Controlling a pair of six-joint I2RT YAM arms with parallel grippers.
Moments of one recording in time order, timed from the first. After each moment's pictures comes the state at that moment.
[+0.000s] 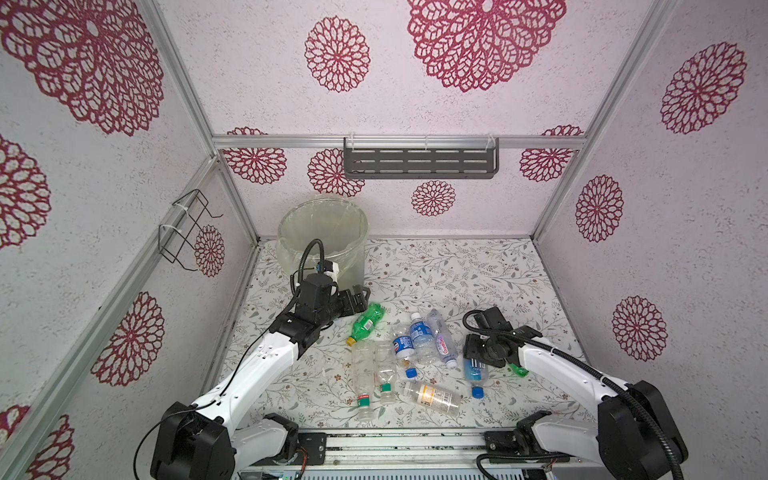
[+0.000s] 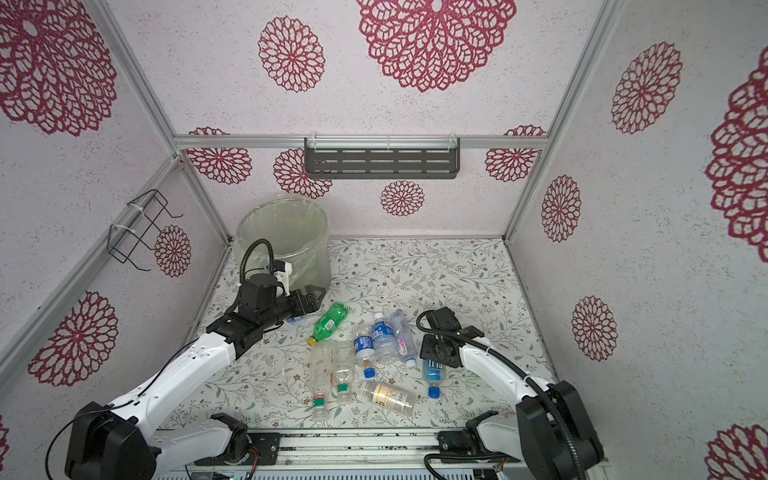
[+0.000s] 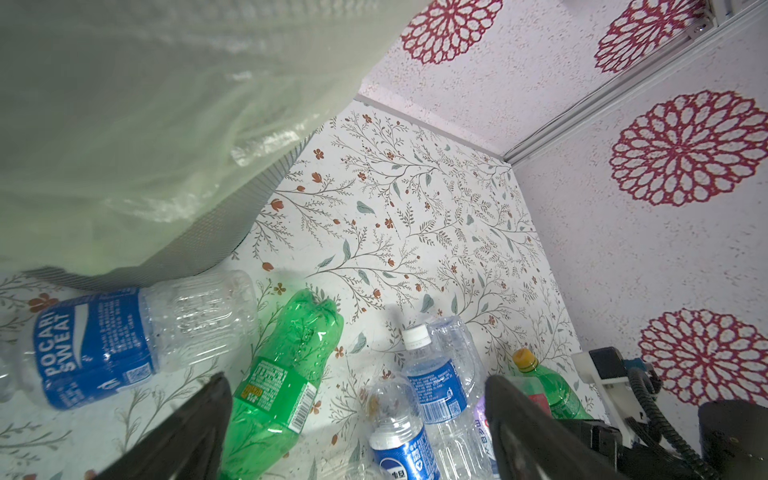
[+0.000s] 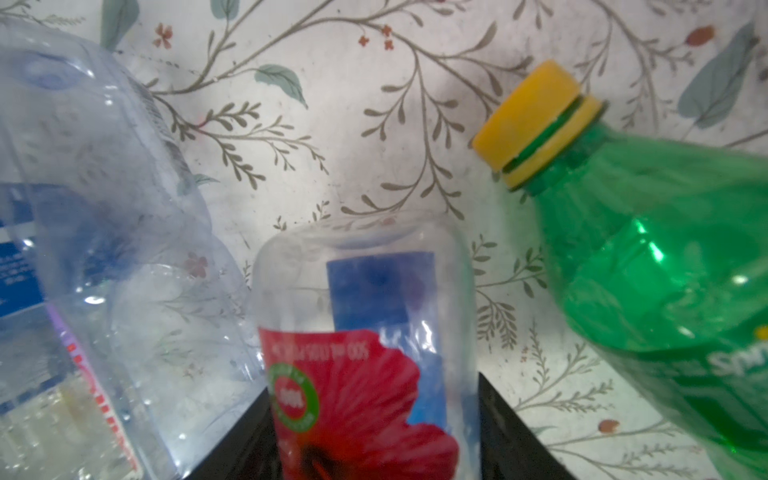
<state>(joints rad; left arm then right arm) -0.41 1.19 0.84 -0.19 0.11 -0.57 0.44 1.22 0.65 -0.62 0.06 0.65</state>
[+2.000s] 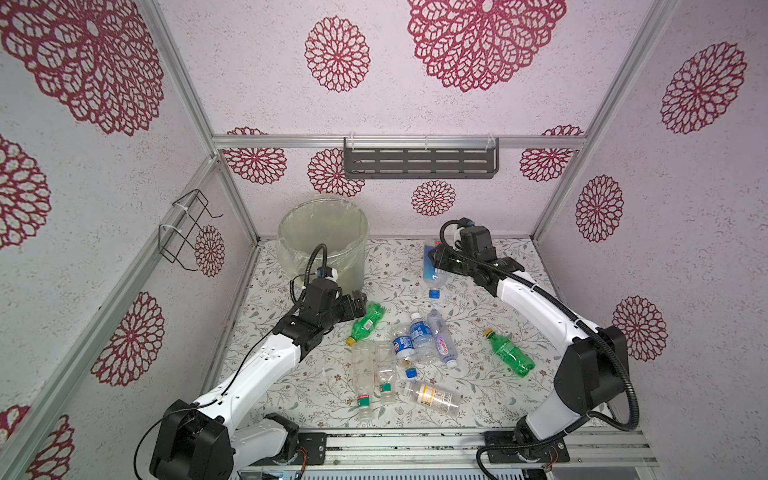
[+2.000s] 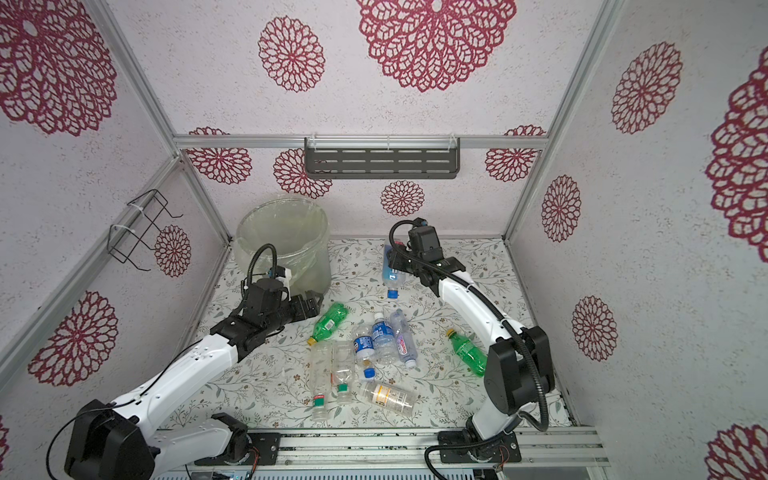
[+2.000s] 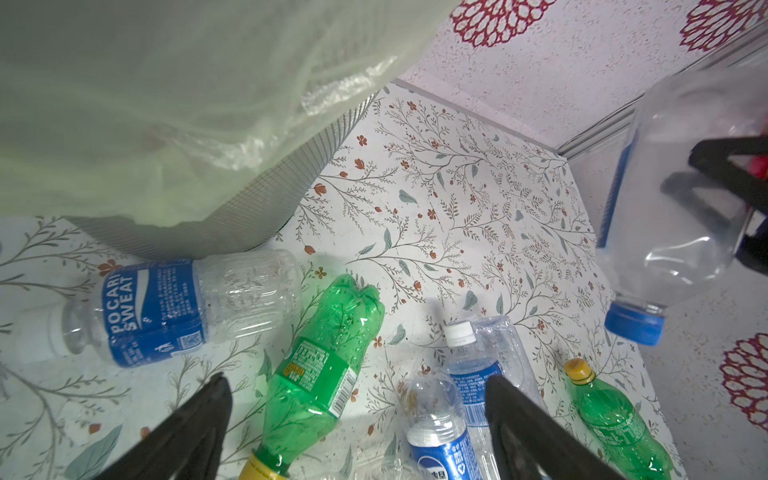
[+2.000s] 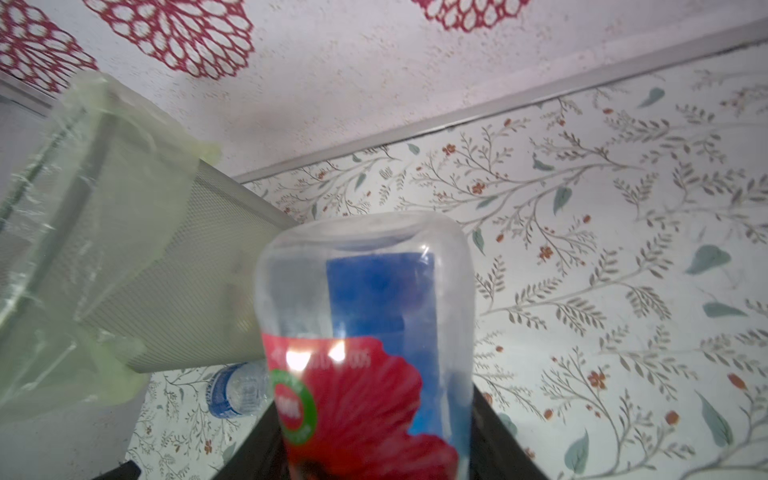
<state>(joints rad) -0.44 1.19 0.82 -0.25 -0.03 -0.59 0.43 1.64 1.47 -0.37 -0.09 0.57</state>
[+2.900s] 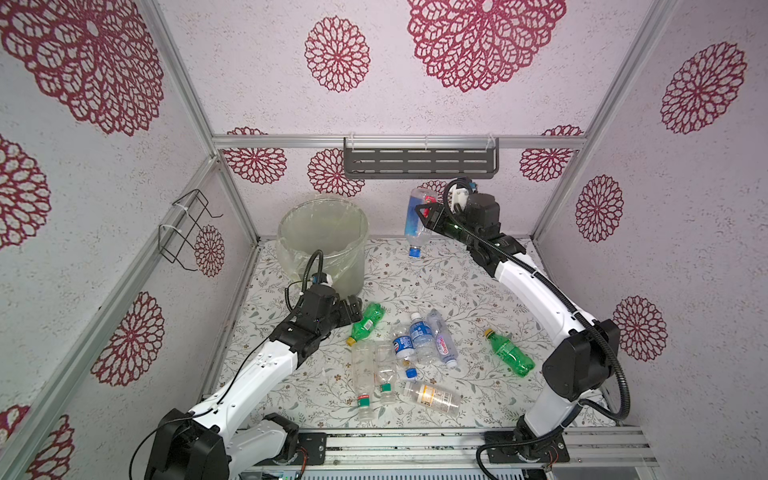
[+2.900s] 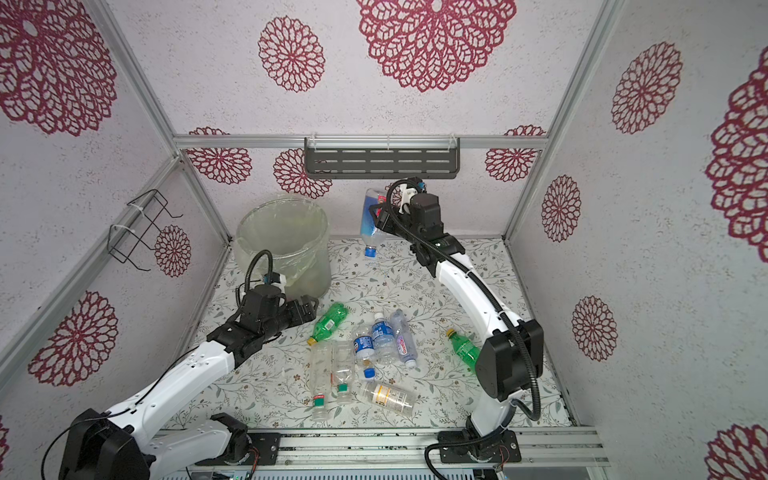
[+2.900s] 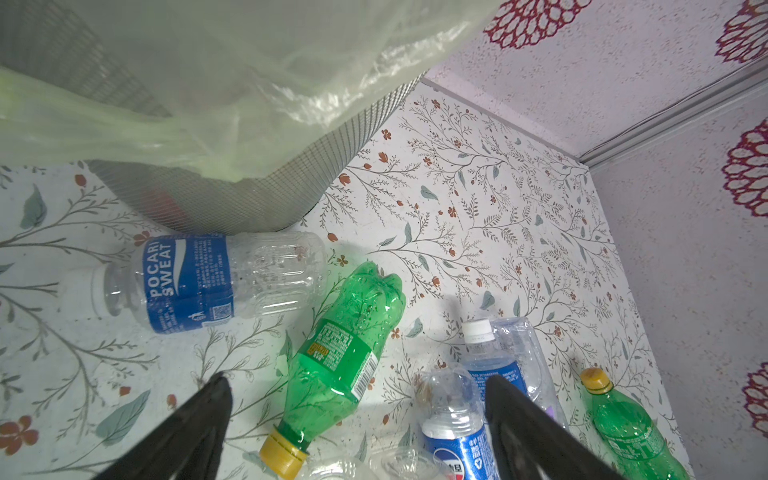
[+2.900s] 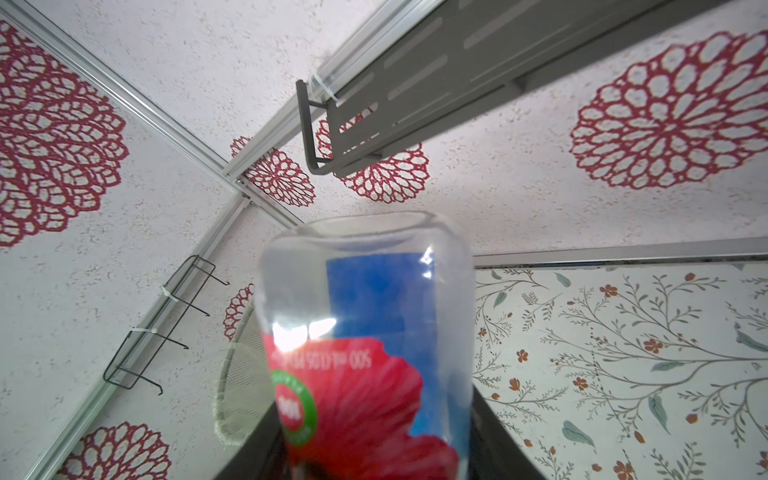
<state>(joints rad) -0.44 1.15 0.77 -0.26 -0.07 -0.63 0.43 1.72 1.72 -0.17 -0.26 0.68</state>
